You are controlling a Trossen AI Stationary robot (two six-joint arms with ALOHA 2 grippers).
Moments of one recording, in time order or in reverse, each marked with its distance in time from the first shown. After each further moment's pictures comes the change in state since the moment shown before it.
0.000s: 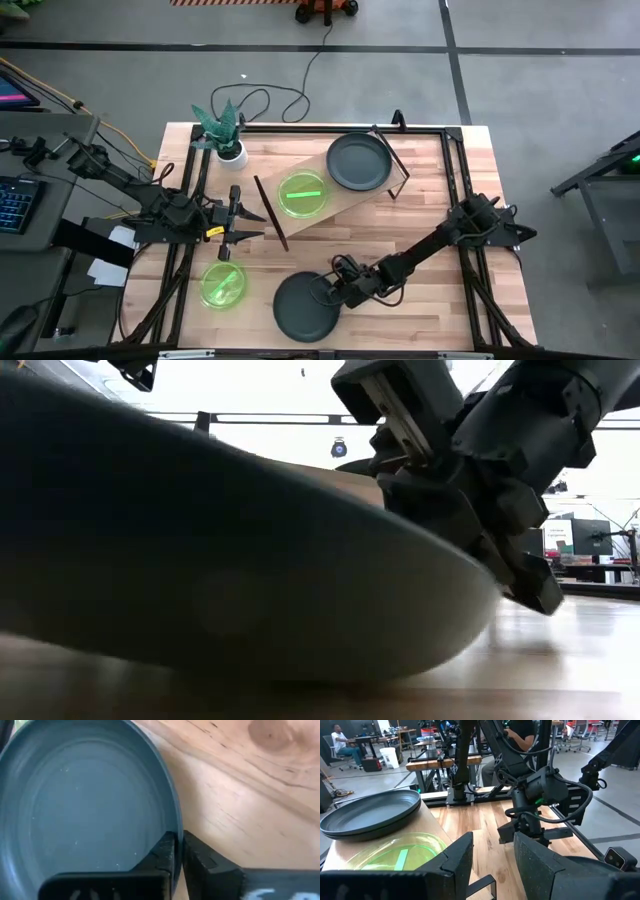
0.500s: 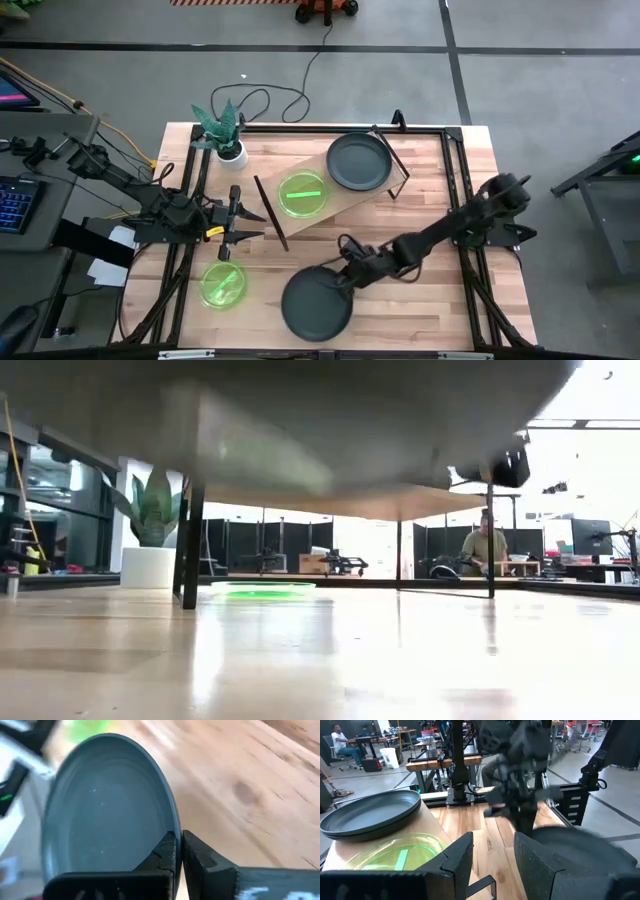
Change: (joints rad) left arm 0.000 0.000 0.000 0.001 0.000 0.000; right arm -0.049 -0.275 -0.001 -0.226 -0.083 -0.211
